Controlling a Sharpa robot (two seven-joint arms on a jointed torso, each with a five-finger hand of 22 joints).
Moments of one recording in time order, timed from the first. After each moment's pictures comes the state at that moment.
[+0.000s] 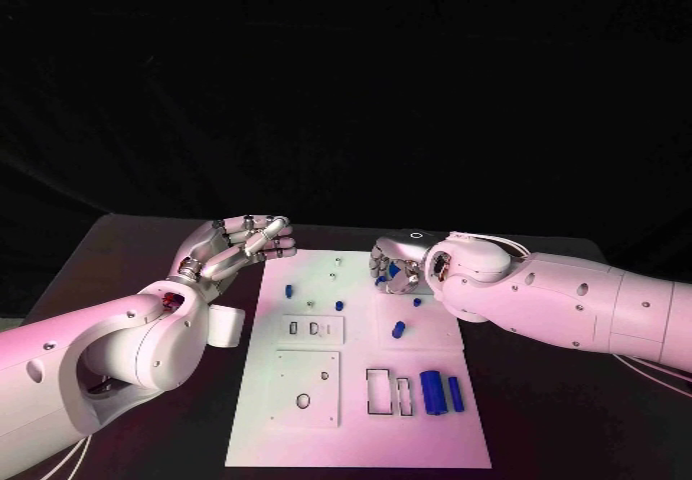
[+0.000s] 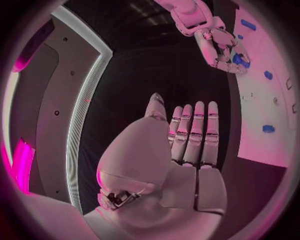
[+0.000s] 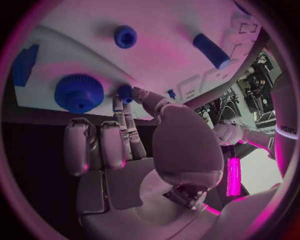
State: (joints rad) left arm 1.17 -0.97 0.01 1.78 -0.06 -0.45 0.46; left_hand 1.59 0.07 -0.25 0.28 0.21 0.85 0.21 0.25 0.23 1.00 0.17 0.07 0.07 0.92 0.15 0.23 0.24 0.16 0.81 0.25 0.30 0.11; right arm 1.29 -0.67 -0.14 1.35 -1.58 -0.22 -0.14; right_hand 1.20 -0.20 0.62 -0.10 0.18 1.02 0.14 0.24 0.46 1.19 0.08 0.07 0.17 1.46 0.01 1.38 1.23 0.07 1.41 0.11 1.42 1.31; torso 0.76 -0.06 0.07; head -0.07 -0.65
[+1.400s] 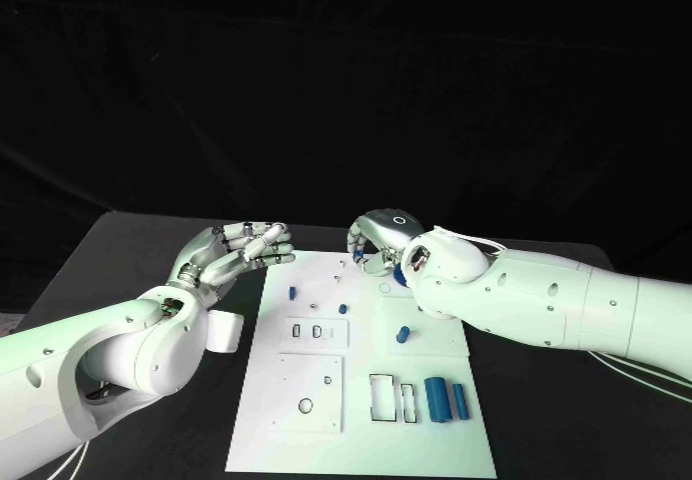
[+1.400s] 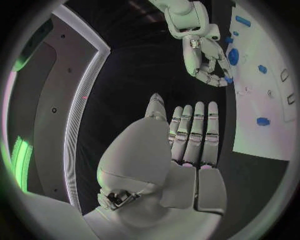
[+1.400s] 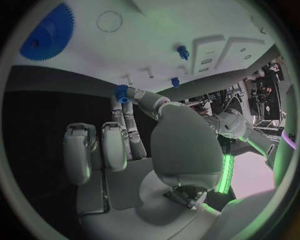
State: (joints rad) left arm 1.18 -0.97 0.01 1.77 -0.05 -0.45 0.45; left_hand 1.59 0.08 -0.26 0.28 0.20 0.84 0.21 0.25 0.23 0.99 0.17 0.07 0.07 0.92 0.15 0.22 0.24 0.16 0.81 0.25 0.29 0.10; right arm 1.31 -0.58 -0.13 1.33 -1.63 -0.45 -0.21; right_hand 1.25 -0.19 0.70 -0.13 0.18 1.05 0.12 0.27 0.52 1.23 0.09 0.07 0.19 1.47 -0.01 1.40 1.24 0.05 1.46 0.09 1.48 1.31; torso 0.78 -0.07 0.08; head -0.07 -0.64
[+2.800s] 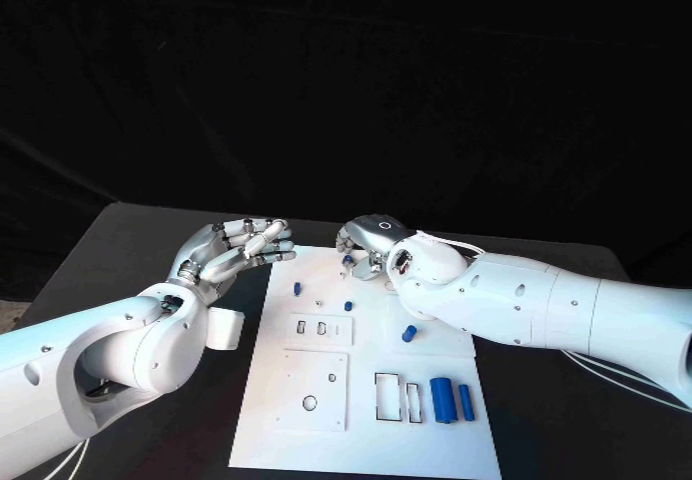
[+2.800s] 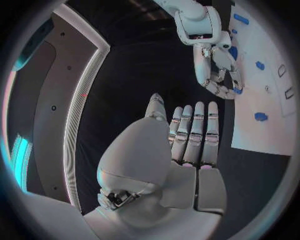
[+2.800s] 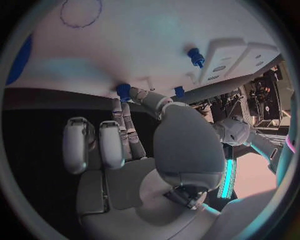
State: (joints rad) left arm 1.18 -0.97 0.01 1.78 -0.05 -0.45 0.45; left_hand 1.59 0.08 -0.26 0.28 0.20 0.84 0.21 0.25 0.23 0.98 0.16 0.07 0.07 0.92 0.15 0.22 0.24 0.16 0.81 0.25 0.29 0.10; right arm 1.29 -0.48 -0.13 1.21 -1.63 -0.45 -0.19; right_hand 1.19 -0.25 0.68 -0.10 0.17 0.93 0.17 0.20 0.52 1.07 0.11 0.06 0.17 1.47 0.03 1.36 1.15 0.06 1.35 0.14 1.39 1.29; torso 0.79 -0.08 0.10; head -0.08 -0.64
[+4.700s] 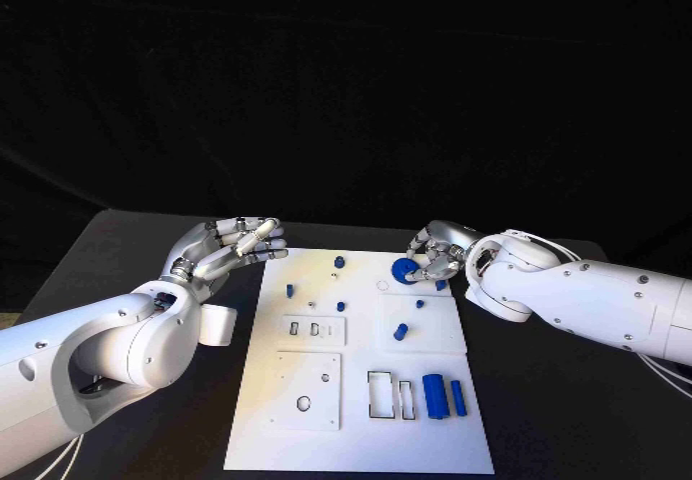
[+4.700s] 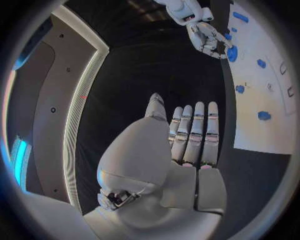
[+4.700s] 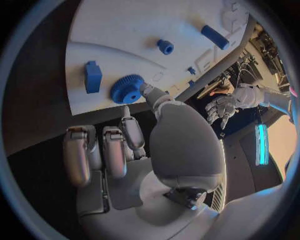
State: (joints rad) left arm 1.18 -0.98 0.01 1.75 -0.05 -0.44 0.44; left_hand 1.59 0.08 -0.27 0.28 0.20 0.84 0.21 0.25 0.23 0.98 0.16 0.07 0.07 0.92 0.15 0.22 0.25 0.16 0.81 0.25 0.29 0.10; right arm 1.29 -0.82 -0.12 1.40 -1.28 -0.33 -0.24; right_hand 1.24 -0.26 0.36 0.07 0.20 0.88 0.13 0.16 0.58 1.36 0.05 1.28 1.29 1.46 -0.02 1.57 1.31 0.04 1.46 0.09 1.52 1.31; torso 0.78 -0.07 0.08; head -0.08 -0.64
